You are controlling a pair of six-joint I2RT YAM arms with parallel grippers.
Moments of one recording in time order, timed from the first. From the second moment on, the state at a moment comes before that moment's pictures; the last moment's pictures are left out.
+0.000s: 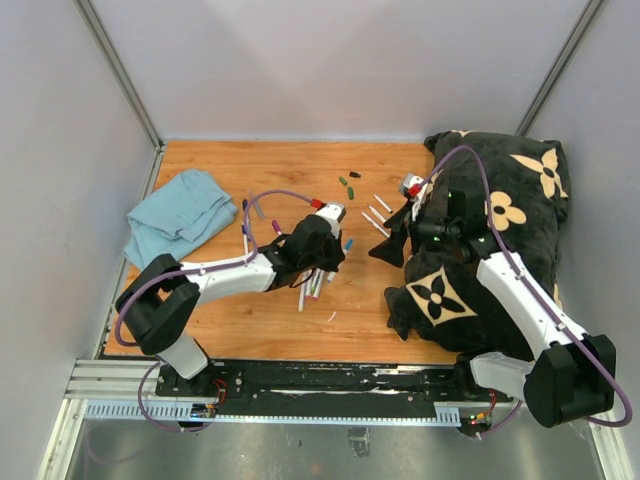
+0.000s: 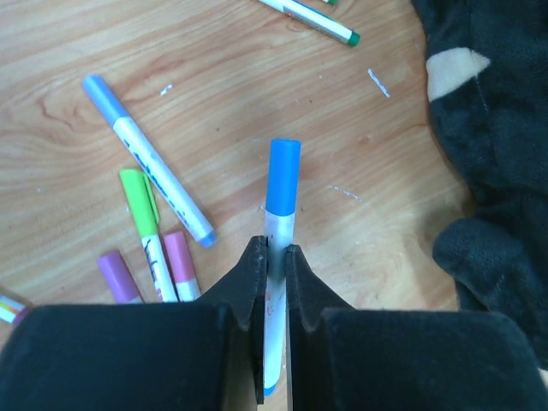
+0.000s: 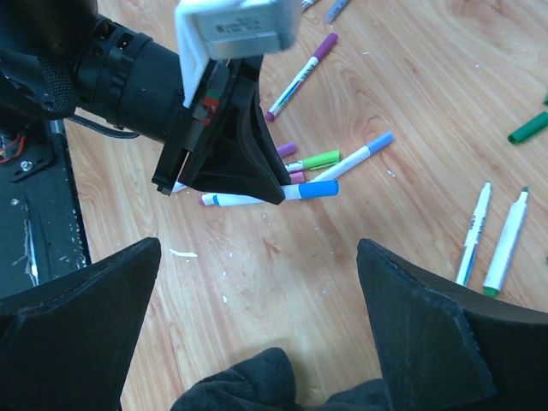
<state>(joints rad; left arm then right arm) -0.84 1.62 0.94 0.08 -0.12 -0.37 0.26 1.16 0.89 -0.27 -0.87 -0.25</state>
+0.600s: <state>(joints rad) -0.77 1.31 0.51 0.56 -0.07 -0.58 0.27 1.27 0.83 -0.09 -0.99 -0.06</state>
